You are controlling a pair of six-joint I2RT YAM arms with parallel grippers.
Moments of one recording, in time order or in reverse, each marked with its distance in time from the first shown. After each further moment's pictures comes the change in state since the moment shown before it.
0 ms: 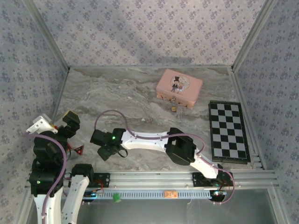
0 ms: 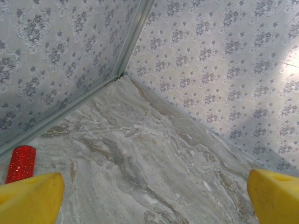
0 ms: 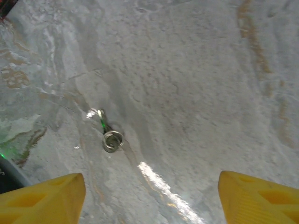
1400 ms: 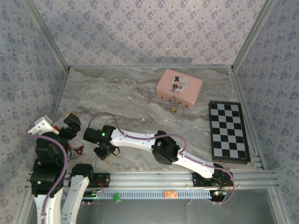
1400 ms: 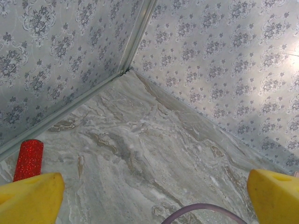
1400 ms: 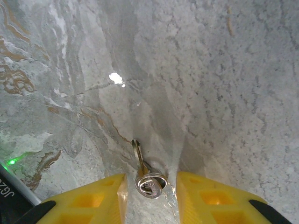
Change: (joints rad) left arm -0.022 -0.019 -0.029 -0.014 -0.026 -0.001; right arm -0.028 0.327 0.473 -0.266 -0.196 -0.051
